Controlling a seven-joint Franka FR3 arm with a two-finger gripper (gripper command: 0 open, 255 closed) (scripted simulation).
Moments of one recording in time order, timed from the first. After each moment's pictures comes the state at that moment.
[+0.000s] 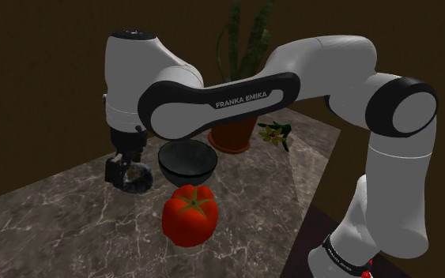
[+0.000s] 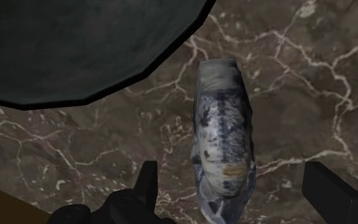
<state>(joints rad) 0.44 0.40 0.42 -1.54 -0.24 2.01 0.18</state>
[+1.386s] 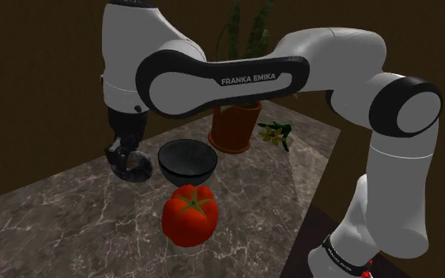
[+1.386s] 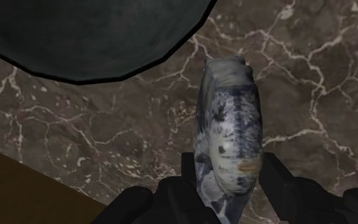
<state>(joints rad) 0.45 0.38 0.43 -1.45 -0.23 1.91 0.17</state>
